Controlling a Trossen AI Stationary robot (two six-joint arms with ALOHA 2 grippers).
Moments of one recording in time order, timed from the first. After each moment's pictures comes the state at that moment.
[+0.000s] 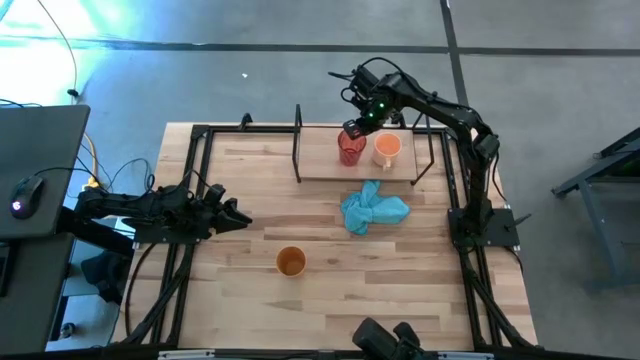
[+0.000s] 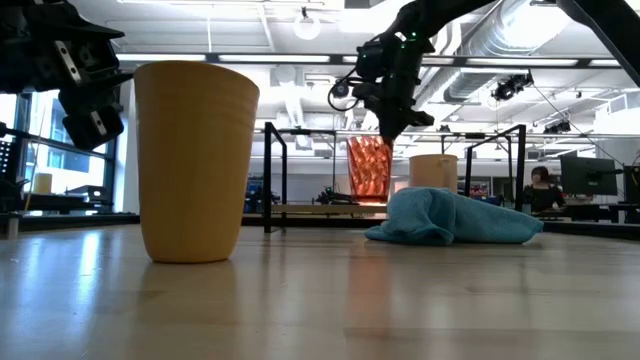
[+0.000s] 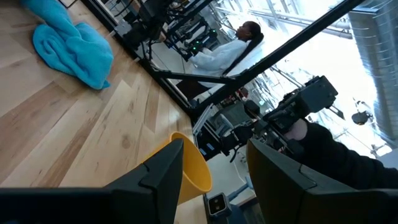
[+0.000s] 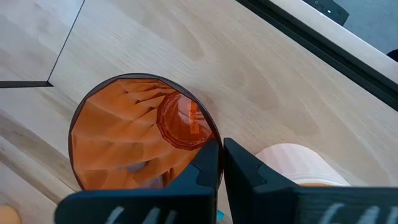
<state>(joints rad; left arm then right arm) 0.03 0.03 0.01 0.03 0.12 -0.92 -0.68 1.96 1.88 -1.21 -0.14 0.32</state>
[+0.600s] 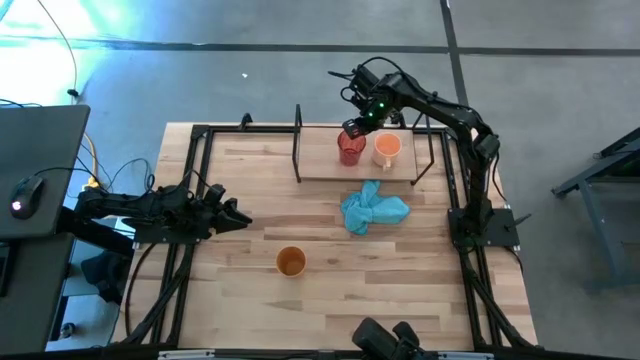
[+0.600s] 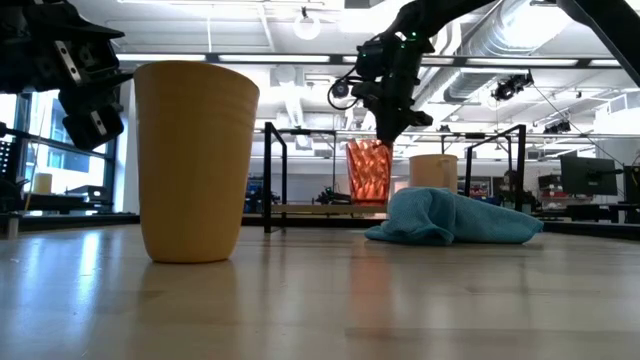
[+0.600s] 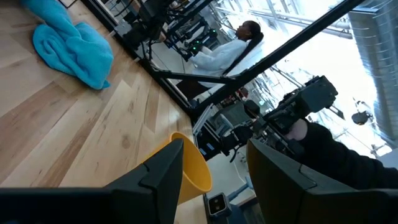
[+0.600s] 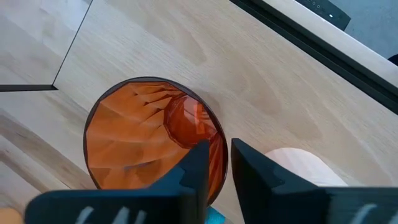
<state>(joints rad) 0.03 0.03 0.01 0.03 0.12 -0.92 -0.68 1.96 1.88 -1.20 -0.14 0.32</state>
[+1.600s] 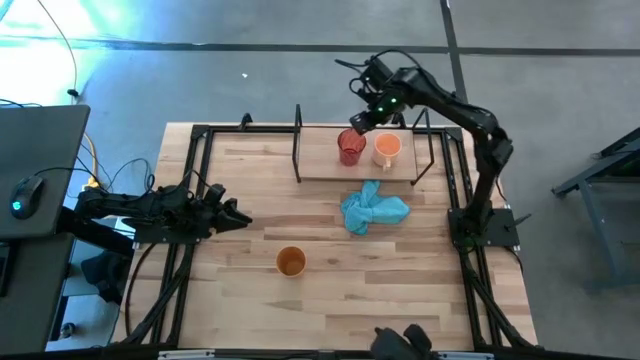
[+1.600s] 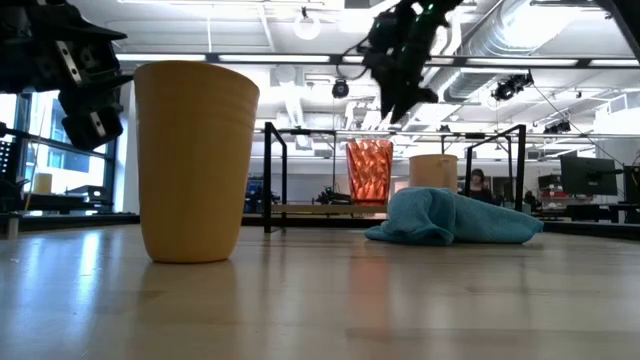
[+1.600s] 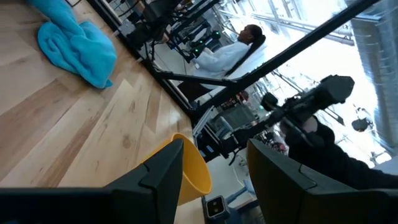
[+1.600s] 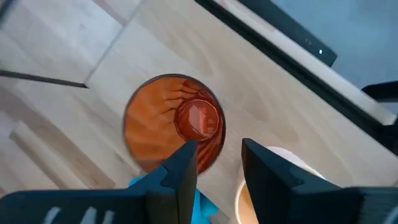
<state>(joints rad) 0.03 0.03 0.01 0.03 0.11 -0.95 -0.68 1.83 1.88 -1.21 -0.13 0.24</state>
